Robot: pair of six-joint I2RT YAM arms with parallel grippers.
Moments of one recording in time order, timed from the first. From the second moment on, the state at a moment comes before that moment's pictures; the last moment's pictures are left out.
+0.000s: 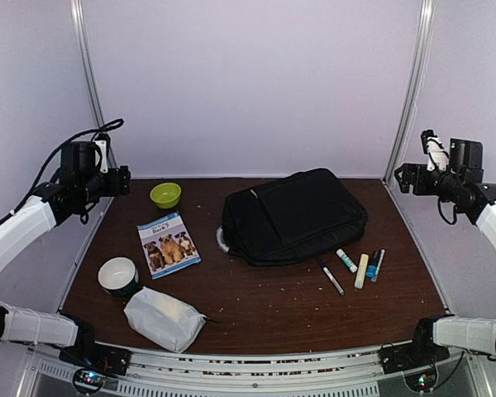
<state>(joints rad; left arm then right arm) -0.26 1.14 1.01 -0.29 -0.31 -0.11 -0.02 0.99 1.05 -0.45 -0.08 0.00</state>
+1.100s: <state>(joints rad) -0.37 1.44 1.07 -0.28 0.21 -0.34 0.82 1.82 1.52 -0.59 -0.13 -0.38</state>
